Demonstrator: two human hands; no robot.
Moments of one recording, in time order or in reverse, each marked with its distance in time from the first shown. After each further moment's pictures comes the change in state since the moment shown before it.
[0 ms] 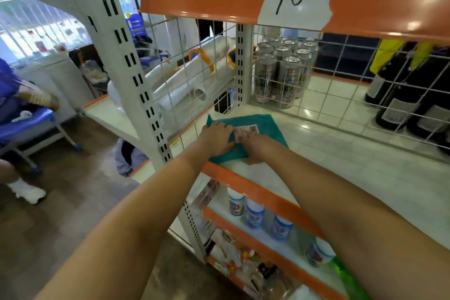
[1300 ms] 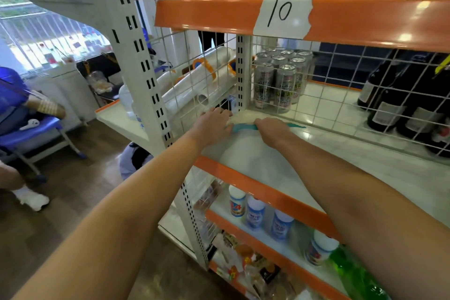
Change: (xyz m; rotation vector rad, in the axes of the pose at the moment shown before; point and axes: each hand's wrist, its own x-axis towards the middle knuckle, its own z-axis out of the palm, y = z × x) left_hand -0.022 -0.001 -0.041 -0.013 0.237 -0.027; right_hand -0.034 0.037 -0.023 0.069 0.367 0.062
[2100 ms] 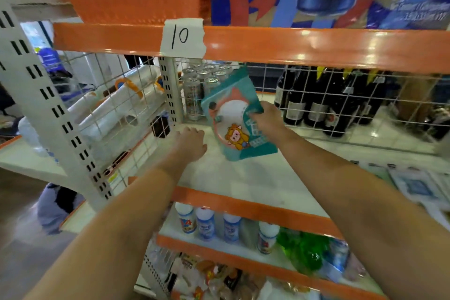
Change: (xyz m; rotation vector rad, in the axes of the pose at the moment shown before) left_hand 0.028 0.098 0.015 0.139 -0.124 0.095; right_hand -0.084 0.106 -0.043 0.959 0.442 0.590
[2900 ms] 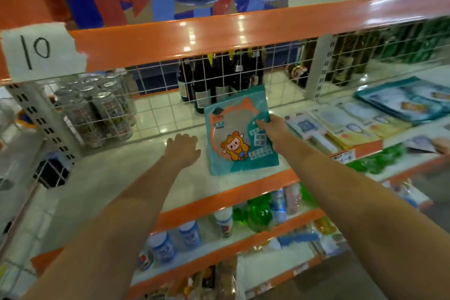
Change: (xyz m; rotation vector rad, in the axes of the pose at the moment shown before) left_hand 0.029 0.136 -0.003 0.006 -0.019 0.535; right_hand -0.091 0.119 -0.112 0.505 0.479 0.497
